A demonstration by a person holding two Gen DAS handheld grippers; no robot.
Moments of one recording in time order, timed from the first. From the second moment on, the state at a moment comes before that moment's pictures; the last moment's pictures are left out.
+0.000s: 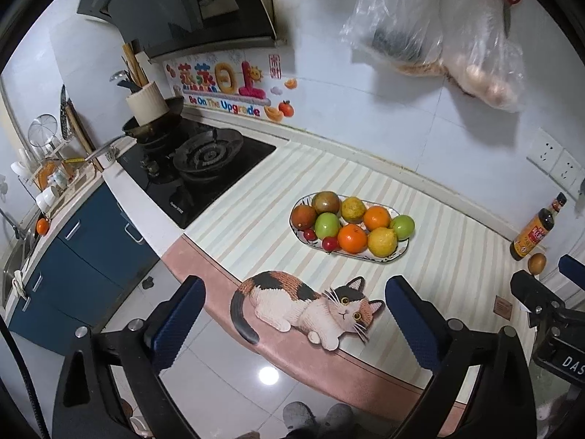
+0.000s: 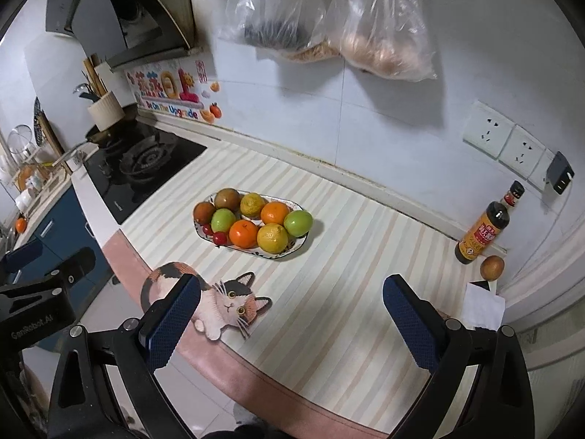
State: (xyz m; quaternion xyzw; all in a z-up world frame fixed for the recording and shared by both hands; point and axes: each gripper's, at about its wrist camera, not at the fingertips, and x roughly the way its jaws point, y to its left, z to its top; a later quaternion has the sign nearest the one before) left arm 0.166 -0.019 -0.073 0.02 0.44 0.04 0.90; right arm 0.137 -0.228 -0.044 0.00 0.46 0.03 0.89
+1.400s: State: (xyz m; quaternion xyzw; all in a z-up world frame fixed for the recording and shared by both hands) left arm 0.196 -0.018 -0.094 0.02 0.47 0.03 0.88; right arm 0.170 -0.221 -0.078 0.01 0.49 0.02 0.87
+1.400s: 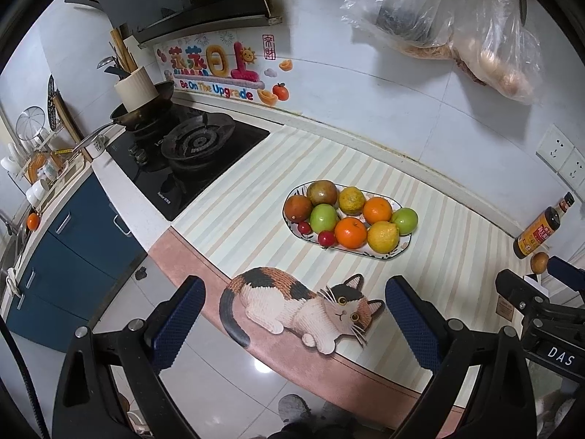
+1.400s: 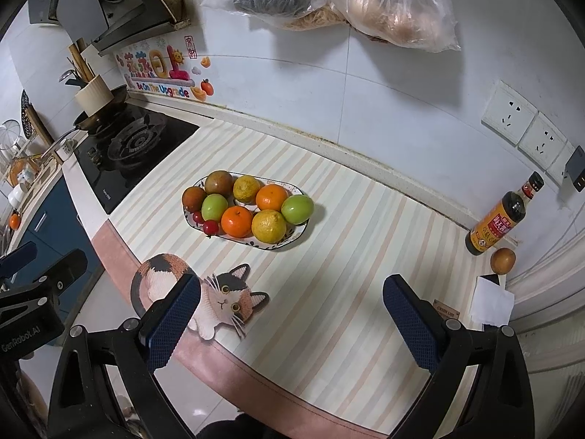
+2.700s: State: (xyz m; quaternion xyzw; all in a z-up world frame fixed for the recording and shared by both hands) left arm 0.183 -0.024 -0.088 0.00 0.46 0.03 0.89; right arm 0.159 -0.224 -0.066 0.02 0.49 0.03 0.87
